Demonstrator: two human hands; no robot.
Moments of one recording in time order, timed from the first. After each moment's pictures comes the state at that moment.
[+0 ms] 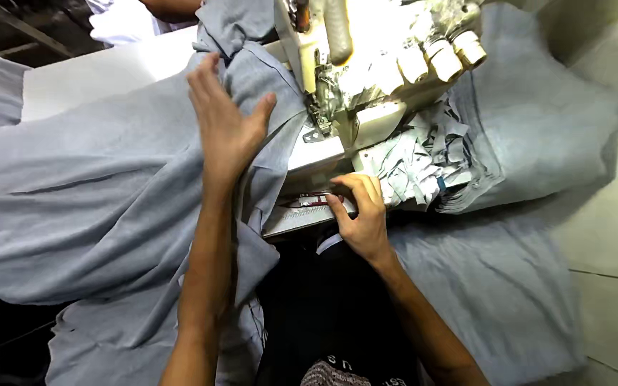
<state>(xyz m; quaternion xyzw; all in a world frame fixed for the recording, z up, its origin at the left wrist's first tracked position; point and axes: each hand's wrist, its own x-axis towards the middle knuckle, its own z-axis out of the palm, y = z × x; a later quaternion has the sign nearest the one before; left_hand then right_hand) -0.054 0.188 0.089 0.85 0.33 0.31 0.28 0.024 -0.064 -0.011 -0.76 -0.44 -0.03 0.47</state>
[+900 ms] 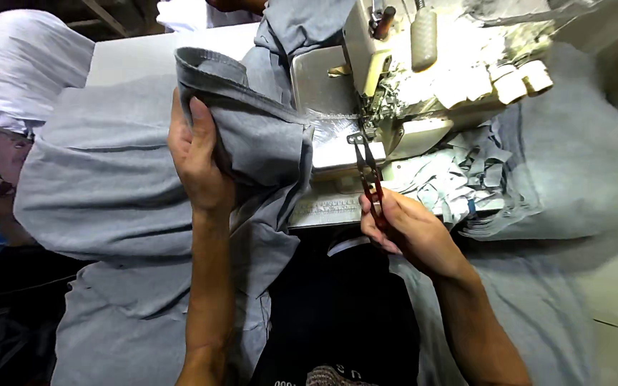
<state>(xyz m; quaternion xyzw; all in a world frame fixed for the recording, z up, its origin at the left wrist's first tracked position) -0.143 0.163 0.106 0.61 0.15 0.56 0.54 0.037 -0.073 0.076 -0.48 -0.40 0.53 0.58</state>
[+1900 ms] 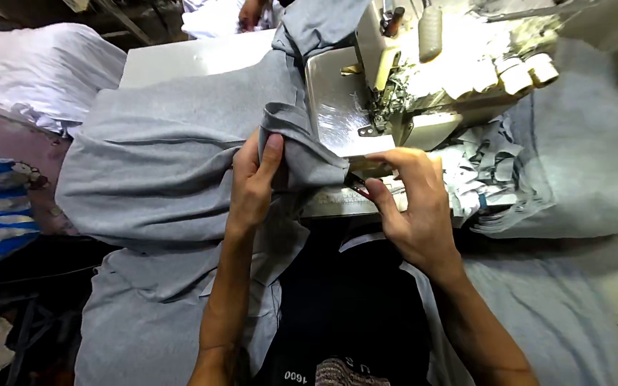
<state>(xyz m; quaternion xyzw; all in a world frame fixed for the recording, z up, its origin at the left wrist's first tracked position) -0.167 0.109 0.097 0.71 0.19 0.41 0.54 0.010 -0.057 0.096 -0.72 -0.56 -0.03 0.42</state>
